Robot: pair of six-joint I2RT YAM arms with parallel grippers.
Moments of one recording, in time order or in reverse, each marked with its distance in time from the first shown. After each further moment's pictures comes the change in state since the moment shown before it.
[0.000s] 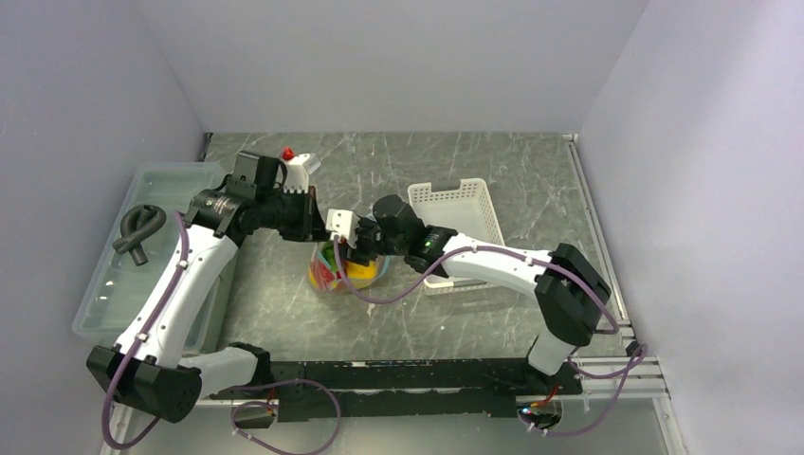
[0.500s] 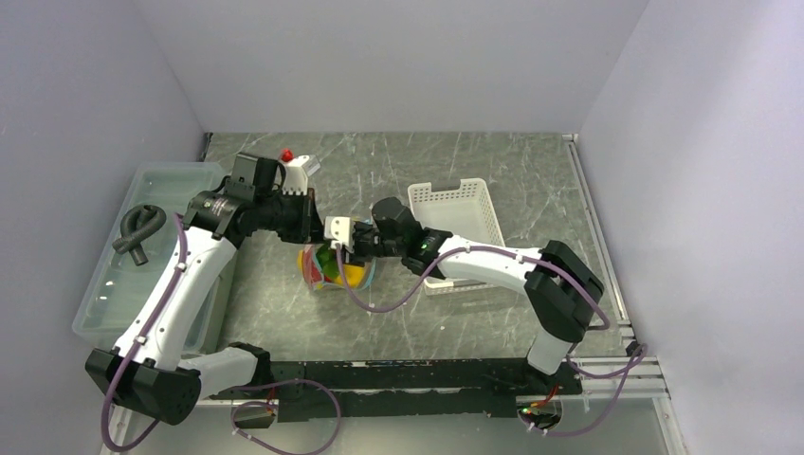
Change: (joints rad) left arm -0.002 -0.012 -0.005 -0.015 0.006 0.011; right arm -0.008 0.027 -0.041 0.116 -0.111 -0.063
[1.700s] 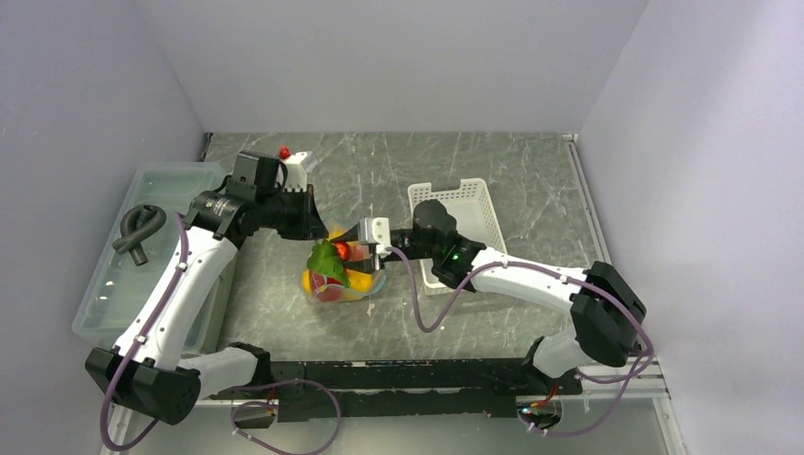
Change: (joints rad) left arm -0.007 0.006 0.000 0.041 -0.086 -0.045; right arm -0.008 -0.236 -0.162 0.301 -0.296 0.193
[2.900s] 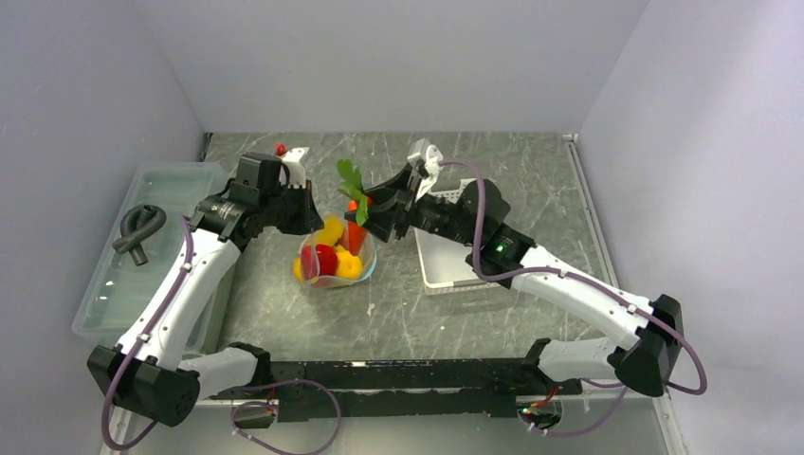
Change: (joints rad) left arm -0.002 -0.013 -0.070 0.129 -0.134 0.005; right arm -0.051 -0.243 0.164 -0.209 0.341 0.652
